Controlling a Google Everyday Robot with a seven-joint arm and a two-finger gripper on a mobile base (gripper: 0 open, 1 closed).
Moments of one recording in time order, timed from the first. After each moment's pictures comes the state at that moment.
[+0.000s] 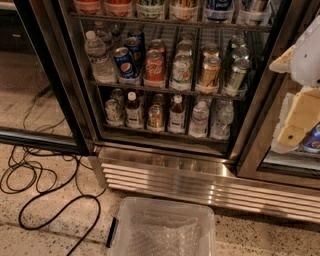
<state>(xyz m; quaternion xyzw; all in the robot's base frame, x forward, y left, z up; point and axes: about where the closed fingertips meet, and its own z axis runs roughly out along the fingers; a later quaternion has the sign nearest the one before) 0.438 -0.216 0.977 -0.60 0.78 -0.03 0.16</state>
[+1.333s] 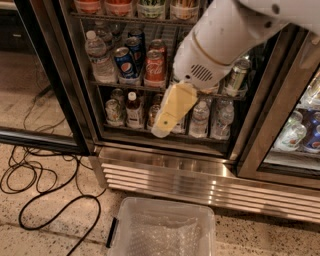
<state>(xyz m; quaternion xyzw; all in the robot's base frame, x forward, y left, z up) 0.495 -0.031 0.955 -0.60 0.76 0.08 0.26</state>
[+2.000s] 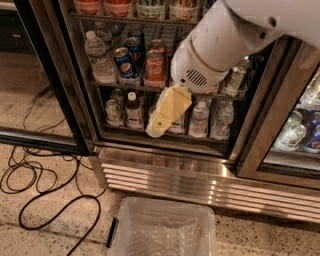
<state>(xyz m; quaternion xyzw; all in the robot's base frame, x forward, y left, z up) 0.499 -0.018 0.951 -0.58 0.76 0.09 0.28</state>
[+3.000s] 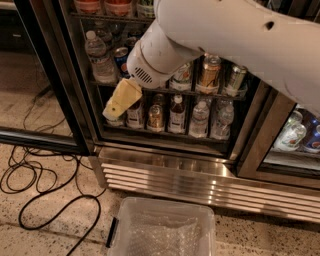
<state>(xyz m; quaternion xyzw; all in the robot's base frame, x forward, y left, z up) 0.557 0.062 0.944 -0.52 0.77 0.08 0.36</state>
